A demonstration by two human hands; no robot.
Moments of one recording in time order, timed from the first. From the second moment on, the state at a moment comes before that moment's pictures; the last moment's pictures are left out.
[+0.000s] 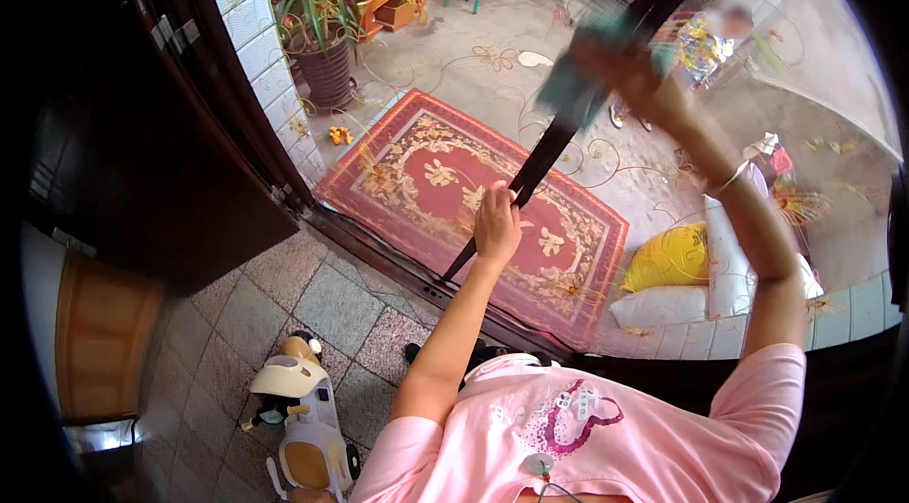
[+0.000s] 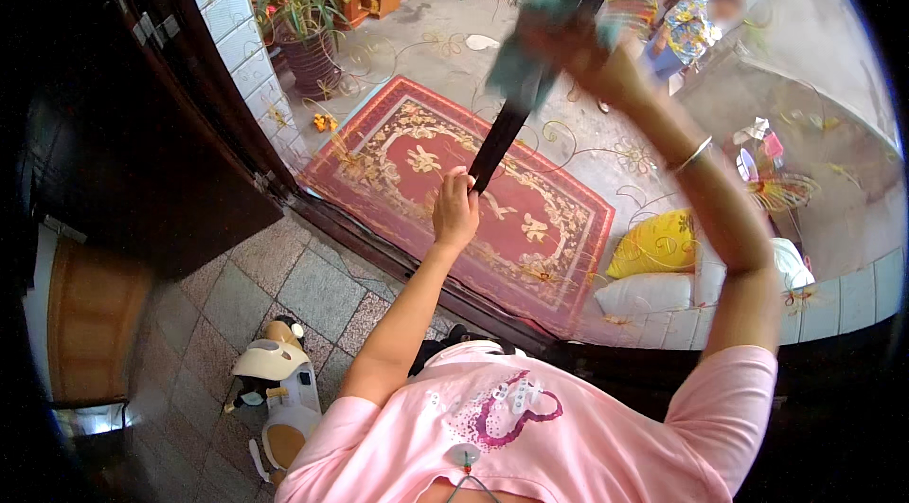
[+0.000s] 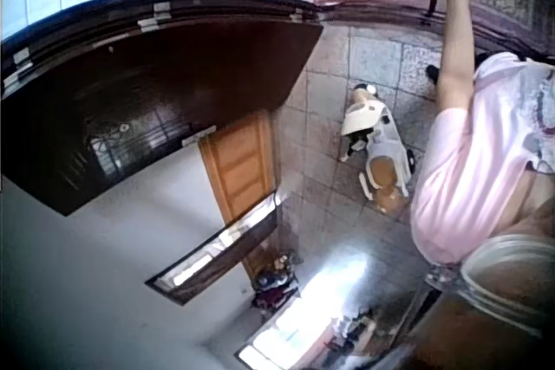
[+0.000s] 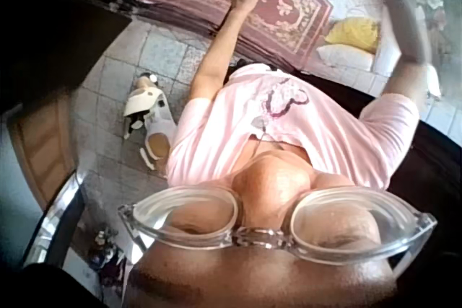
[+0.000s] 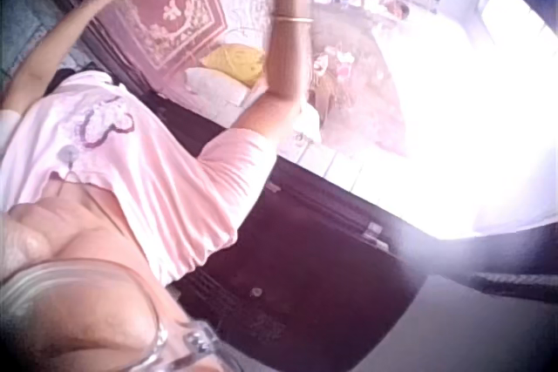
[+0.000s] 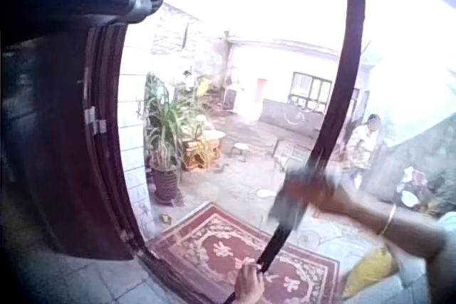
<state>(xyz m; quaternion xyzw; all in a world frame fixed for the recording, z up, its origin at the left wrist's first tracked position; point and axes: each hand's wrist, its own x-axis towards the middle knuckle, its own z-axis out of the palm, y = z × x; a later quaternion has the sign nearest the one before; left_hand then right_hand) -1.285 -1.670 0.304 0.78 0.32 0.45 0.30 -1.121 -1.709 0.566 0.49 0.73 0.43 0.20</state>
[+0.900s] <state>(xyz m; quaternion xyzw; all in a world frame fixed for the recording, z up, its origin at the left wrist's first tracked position) -1.298 -1.664 0.295 0.84 0.29 0.42 0.19 -1.171 -1.697 0.909 0.28 0.62 0.73 0.03</state>
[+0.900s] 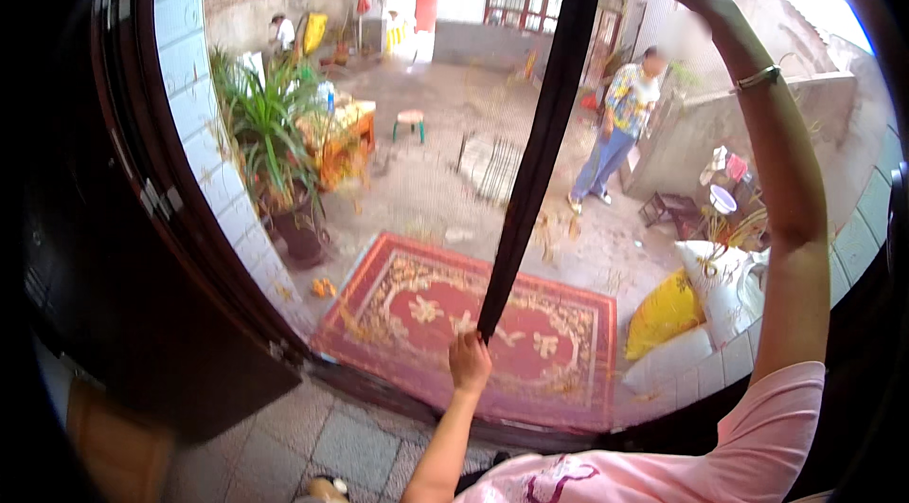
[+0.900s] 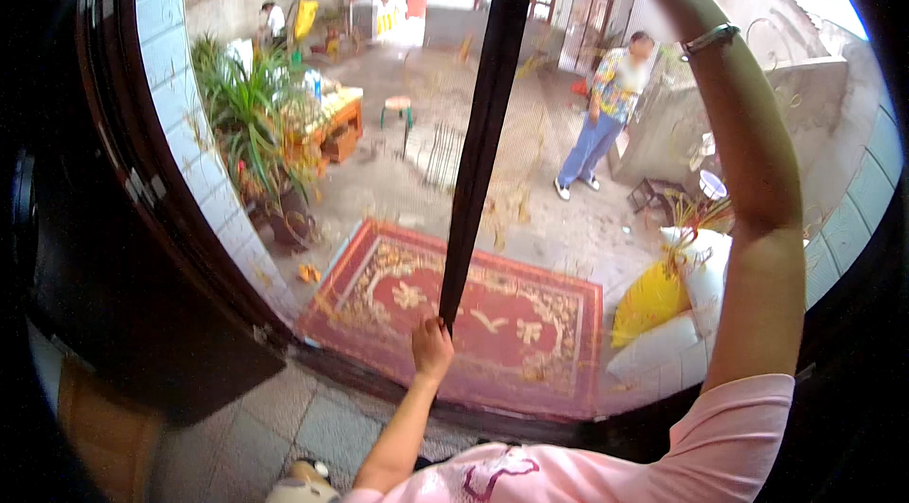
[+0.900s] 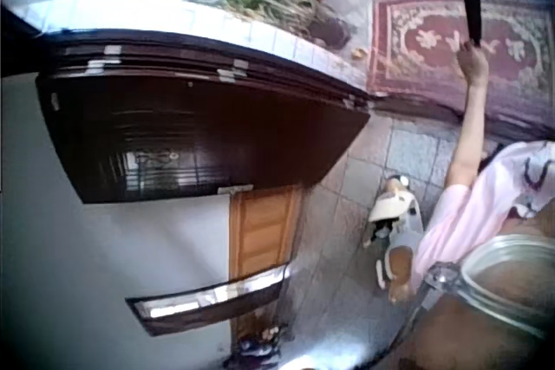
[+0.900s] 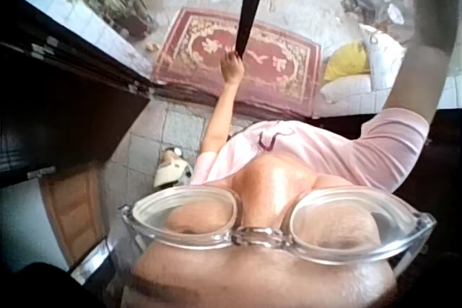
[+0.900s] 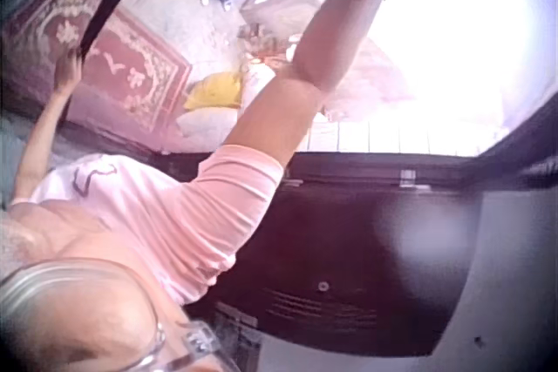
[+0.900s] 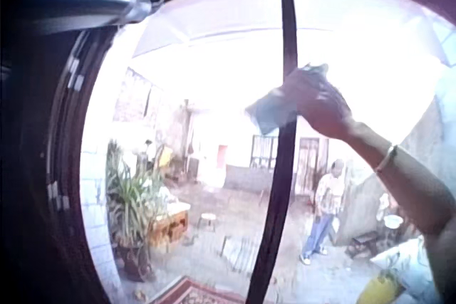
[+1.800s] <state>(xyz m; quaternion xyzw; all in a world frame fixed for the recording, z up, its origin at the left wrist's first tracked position) -1.300 -1.641 0.295 0.89 0.17 0.41 0.13 -1.121 -1.674 1.213 0.27 0.16 0.94 0.11</state>
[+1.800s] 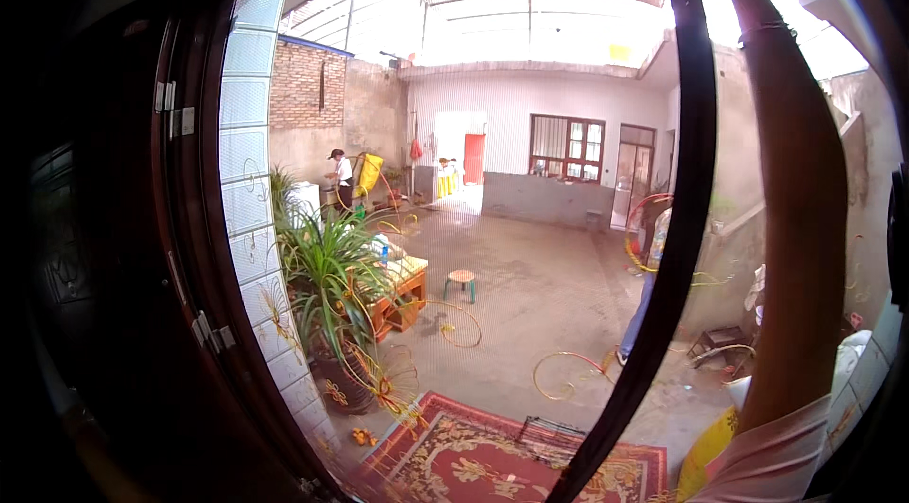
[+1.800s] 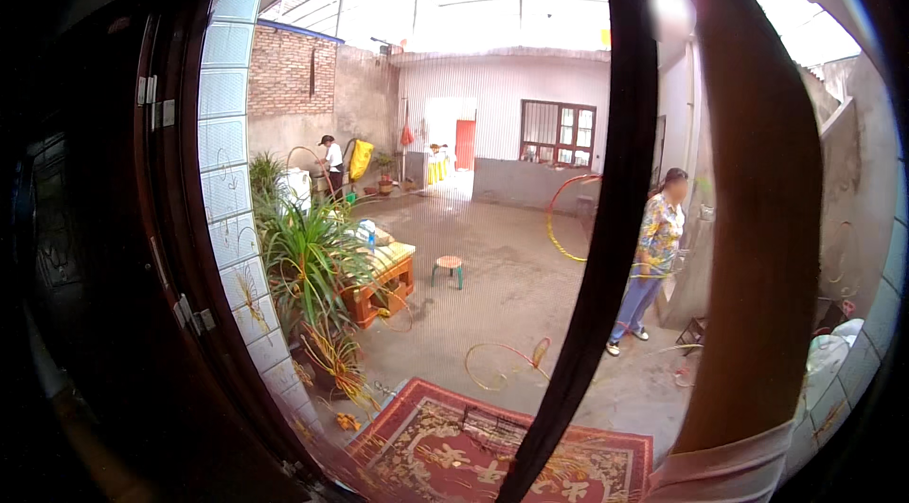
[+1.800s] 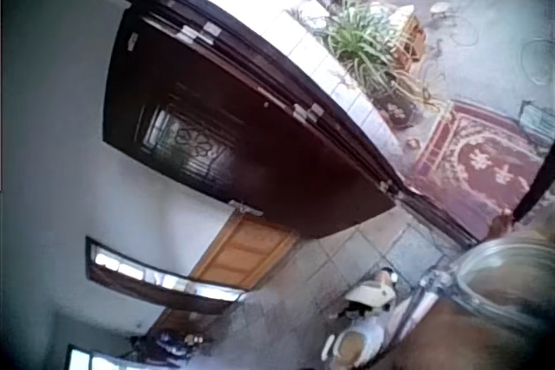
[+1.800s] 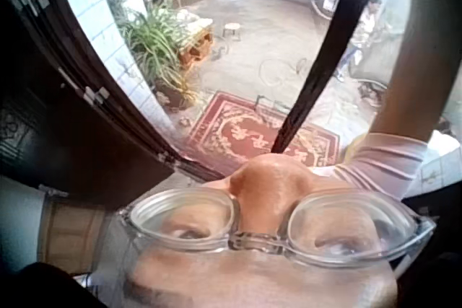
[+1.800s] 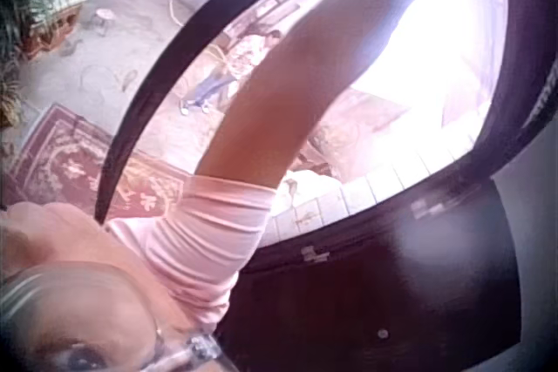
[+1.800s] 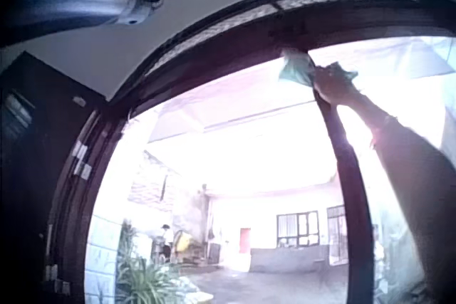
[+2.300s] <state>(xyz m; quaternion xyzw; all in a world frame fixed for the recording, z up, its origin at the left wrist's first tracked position) -1.331 -1.622 0.278 0.88 0.12 0.39 0.23 -1.148 -1.650 0.650 0.68 0.54 0.49 0.05</state>
